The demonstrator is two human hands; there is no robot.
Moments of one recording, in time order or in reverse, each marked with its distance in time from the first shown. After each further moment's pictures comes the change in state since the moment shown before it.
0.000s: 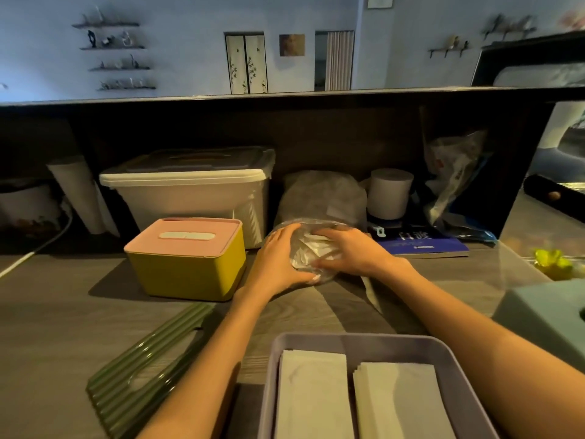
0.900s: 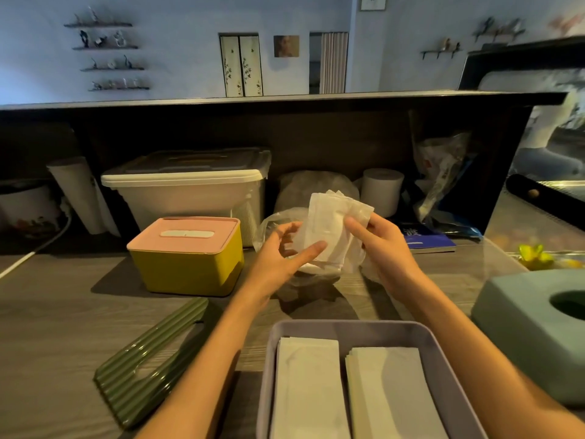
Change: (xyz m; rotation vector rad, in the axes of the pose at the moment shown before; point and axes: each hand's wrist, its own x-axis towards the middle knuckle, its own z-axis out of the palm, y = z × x) left_hand -0.034 0.035 -0.010 -0.703 0.023 -0.156; right_hand -0.077 -0.044 -0.034 1.134 0.447 0.199
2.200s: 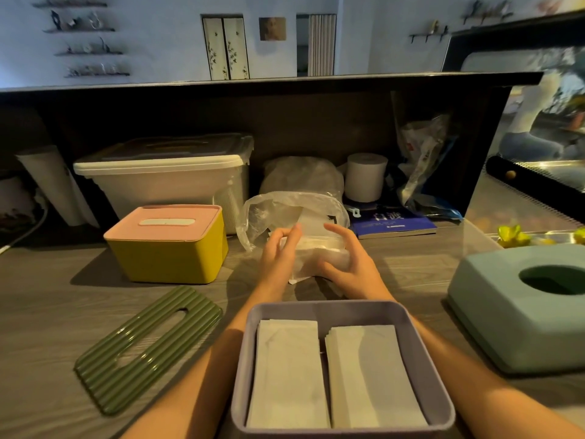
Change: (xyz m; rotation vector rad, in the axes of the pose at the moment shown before) left_hand -0.006 -0.019 0.047 -0.183 0.177 -0.124; right_hand -0.038 0.054 -0.003 -0.309 -0.090 -0.040
